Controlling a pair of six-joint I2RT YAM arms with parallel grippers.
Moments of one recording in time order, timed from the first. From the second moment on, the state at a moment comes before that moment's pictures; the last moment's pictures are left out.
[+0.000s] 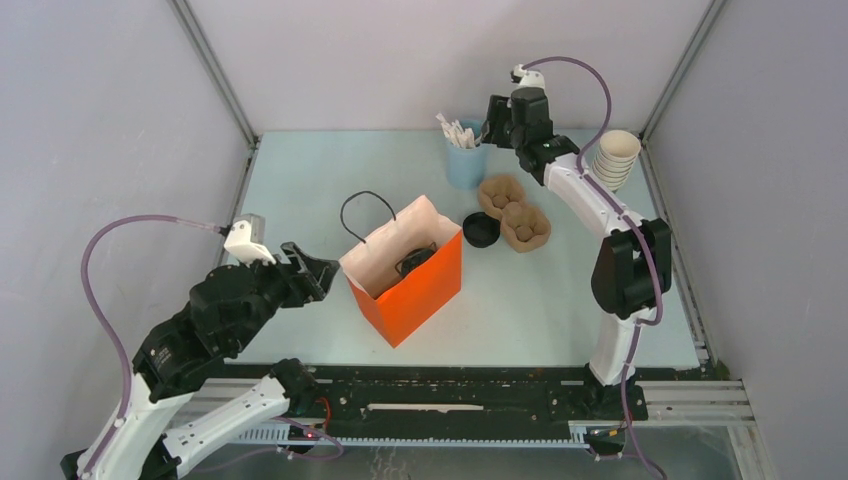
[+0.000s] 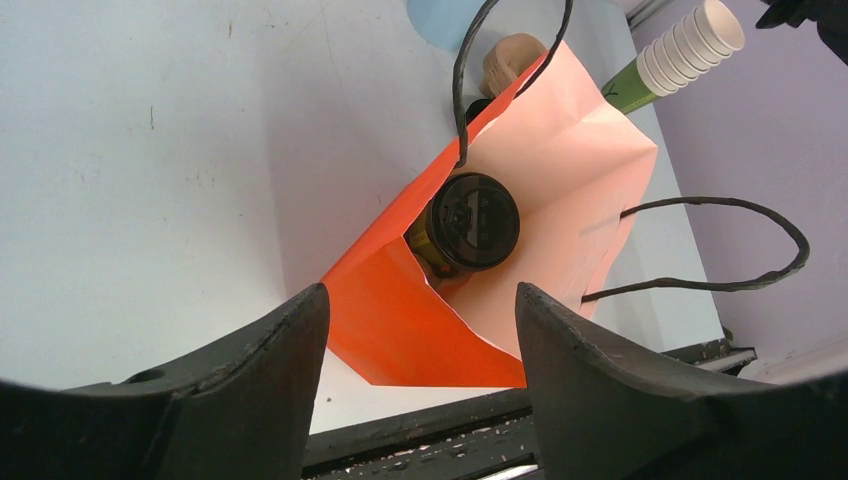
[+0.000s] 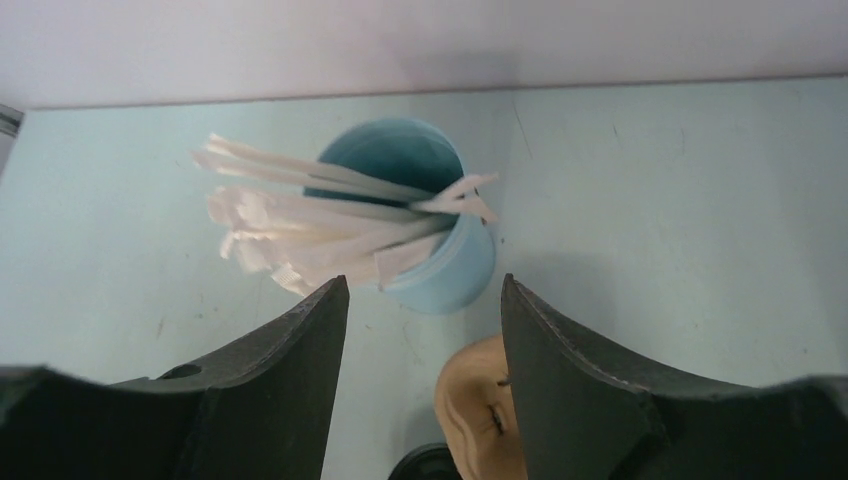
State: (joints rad) left arm -0.79 0.52 1.11 -0.96 -0.42 -0.67; right arm 0.36 1.90 1.73 -0.22 0.15 0.31
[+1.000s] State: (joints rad) left arm -0.79 0.53 1.09 -0.94 -0.42 -0.67; right arm 0.44 1.99 1.89 -0.30 0.28 0.17
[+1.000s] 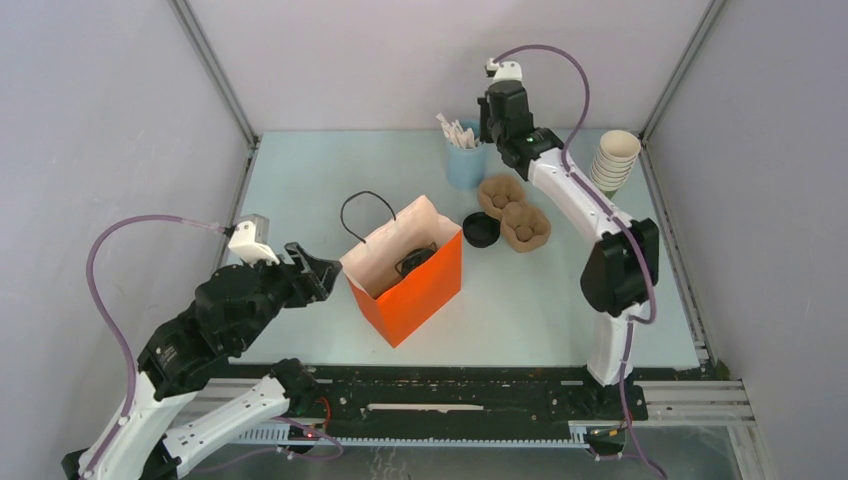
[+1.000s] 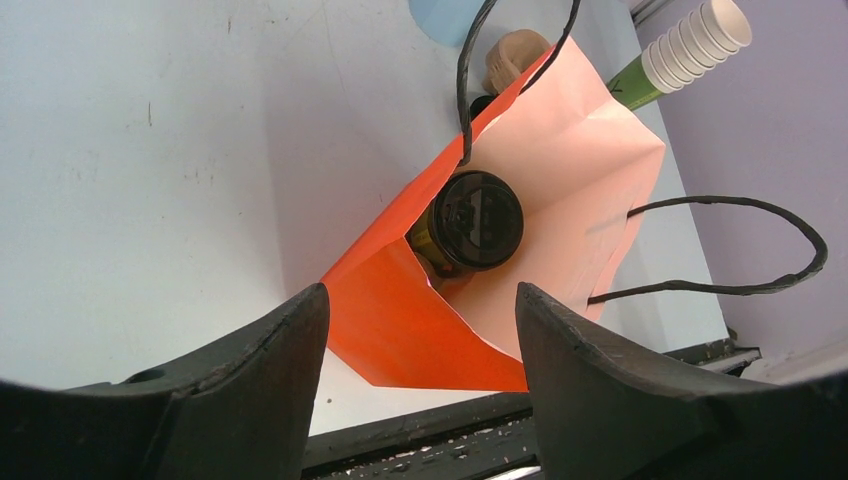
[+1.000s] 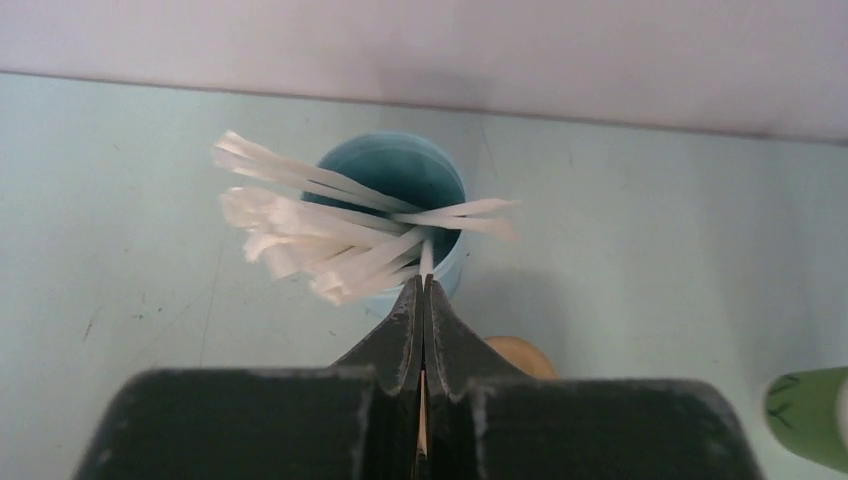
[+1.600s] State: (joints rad) left arm -0.79 0.40 1.06 -0.94 -0.42 -0.67; right arm 0.60 1.25 1.83 -0.53 0.09 0.11
